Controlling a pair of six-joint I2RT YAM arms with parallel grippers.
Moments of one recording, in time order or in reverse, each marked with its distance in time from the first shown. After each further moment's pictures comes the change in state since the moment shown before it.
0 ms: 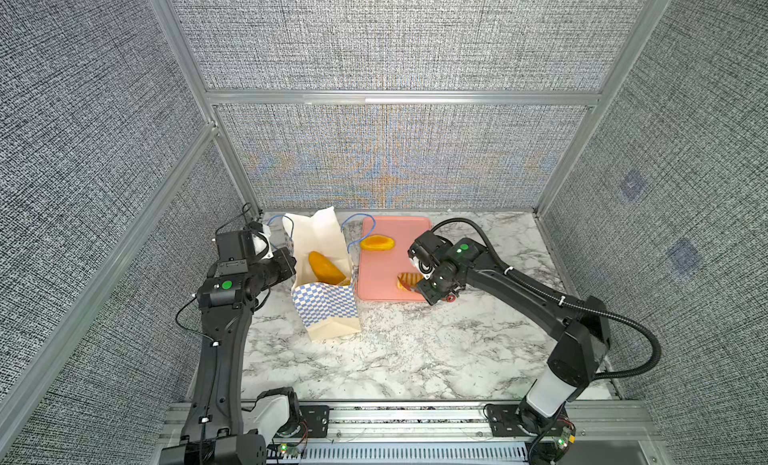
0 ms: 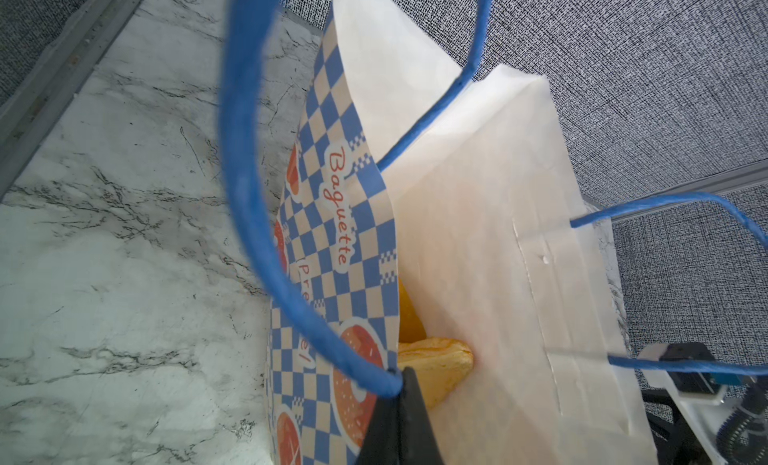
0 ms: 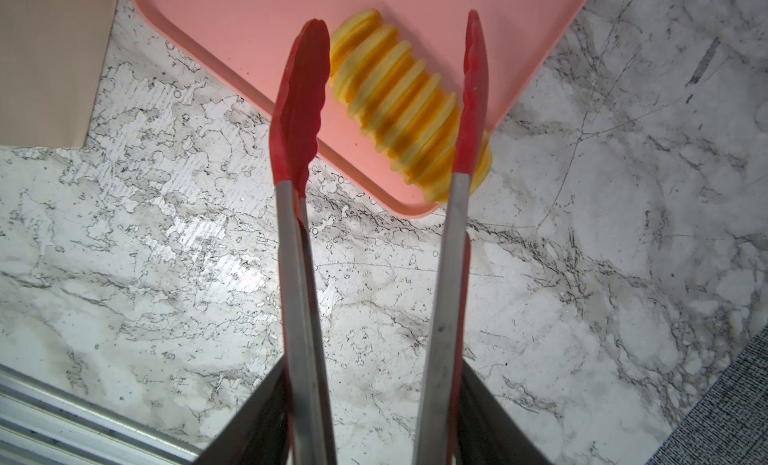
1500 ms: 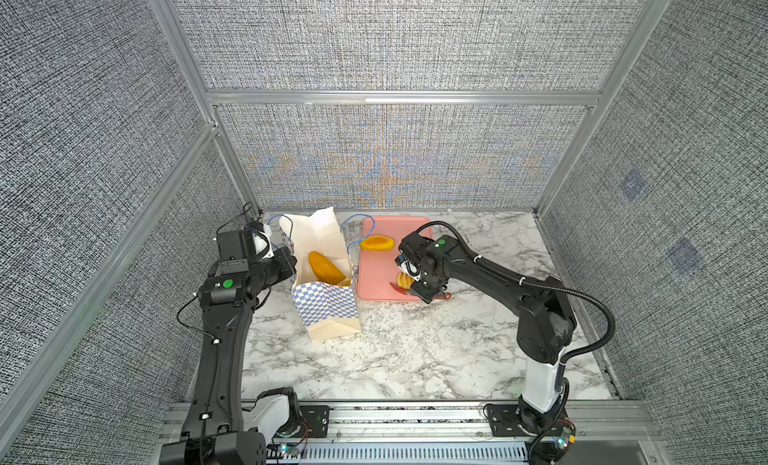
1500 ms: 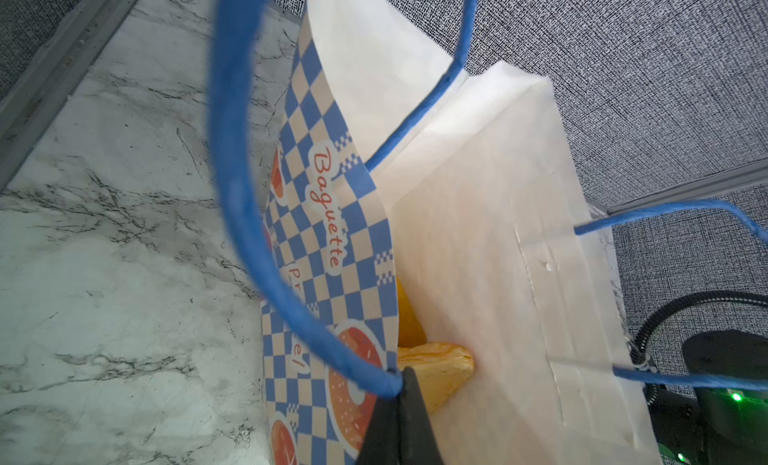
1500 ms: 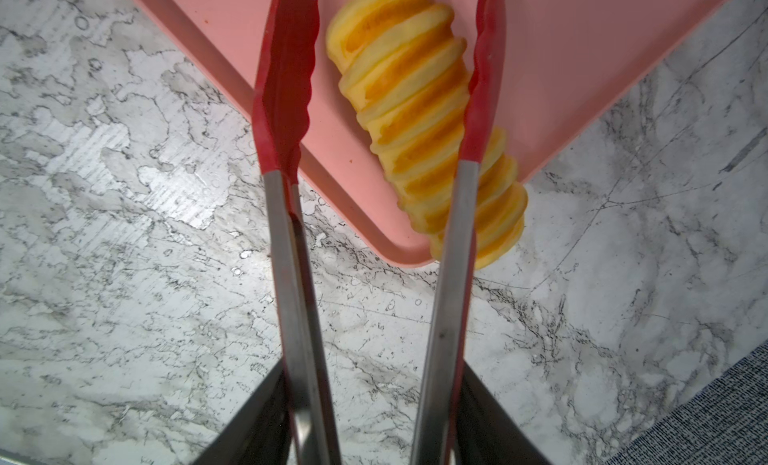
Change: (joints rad) left arm 0.000 0.010 -0.005 0.014 0.004 0.002; right arm -0.044 0.203 0.080 0.005 0.019 -0.226
